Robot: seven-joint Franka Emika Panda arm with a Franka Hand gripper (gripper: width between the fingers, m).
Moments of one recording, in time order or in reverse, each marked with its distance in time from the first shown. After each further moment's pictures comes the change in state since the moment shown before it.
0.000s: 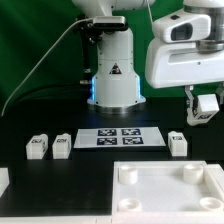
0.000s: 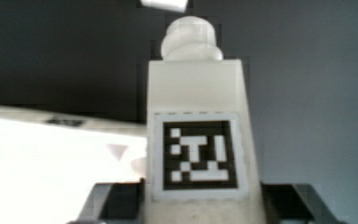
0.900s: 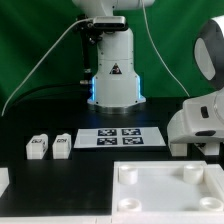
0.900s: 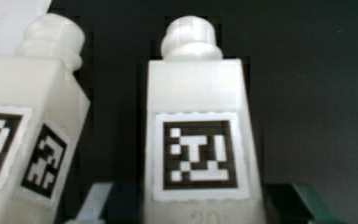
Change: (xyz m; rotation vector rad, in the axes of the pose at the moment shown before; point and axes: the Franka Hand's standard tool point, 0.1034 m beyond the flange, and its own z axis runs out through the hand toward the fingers) arm -0.079 -0.049 0.118 -0.026 -0.781 0.064
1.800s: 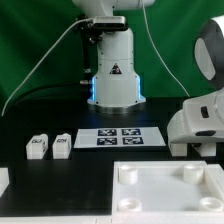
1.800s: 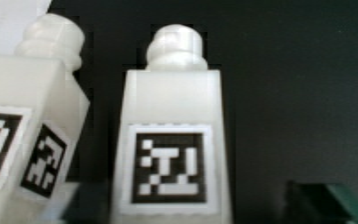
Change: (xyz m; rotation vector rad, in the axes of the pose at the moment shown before) arm 0.001 -0.003 0.006 0.000 0.004 0.019
